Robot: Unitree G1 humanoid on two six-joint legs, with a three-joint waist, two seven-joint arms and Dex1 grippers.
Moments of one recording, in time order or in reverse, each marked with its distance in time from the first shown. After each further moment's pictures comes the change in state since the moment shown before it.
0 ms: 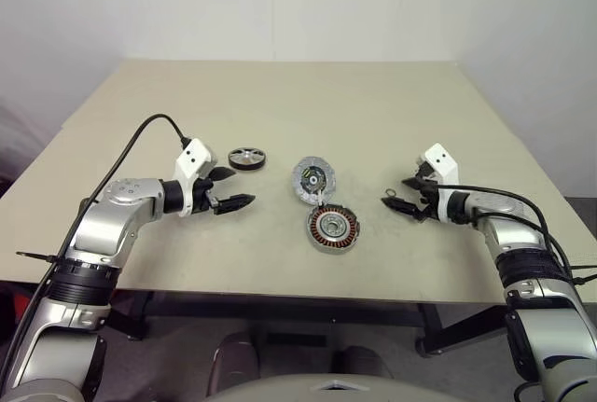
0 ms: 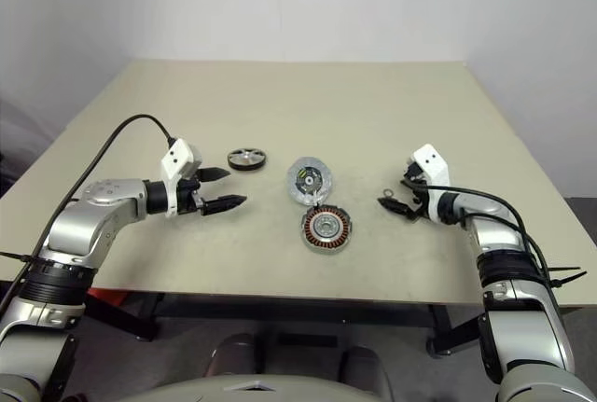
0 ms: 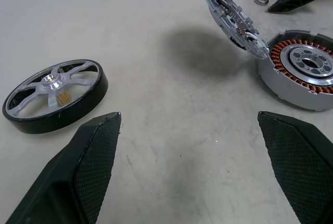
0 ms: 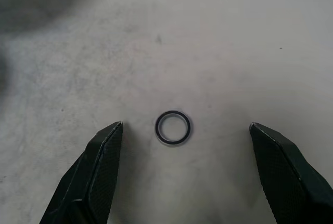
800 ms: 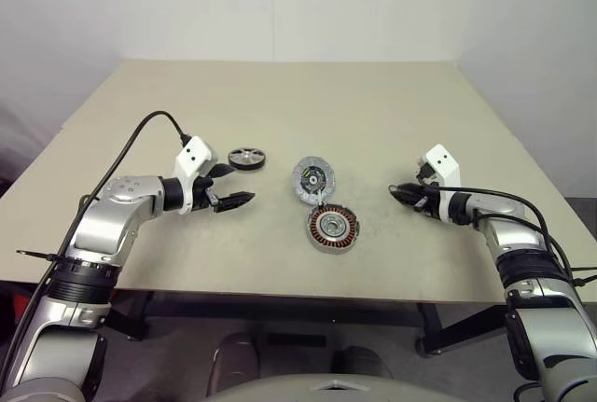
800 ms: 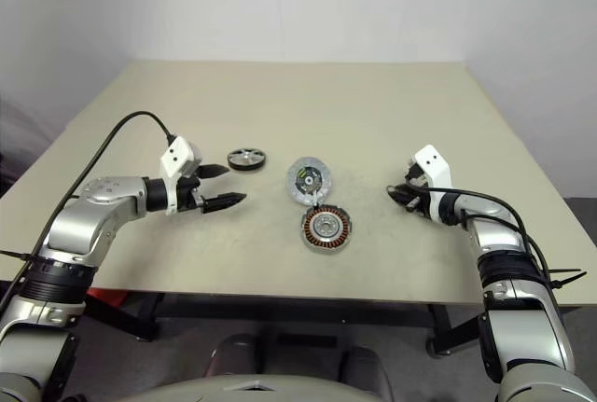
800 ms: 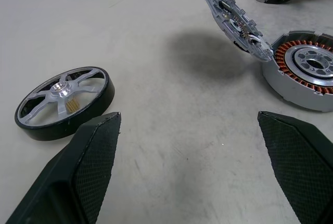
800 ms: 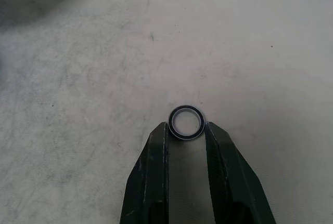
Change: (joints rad) left arm -0.008 0.000 0.000 0.001 0.019 -0.021 0.004; right arm -0.001 -0.001 -0.001 0.030 -0.009 -0.046 -0.005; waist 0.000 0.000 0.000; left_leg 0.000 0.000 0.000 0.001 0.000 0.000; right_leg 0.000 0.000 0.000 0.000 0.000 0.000
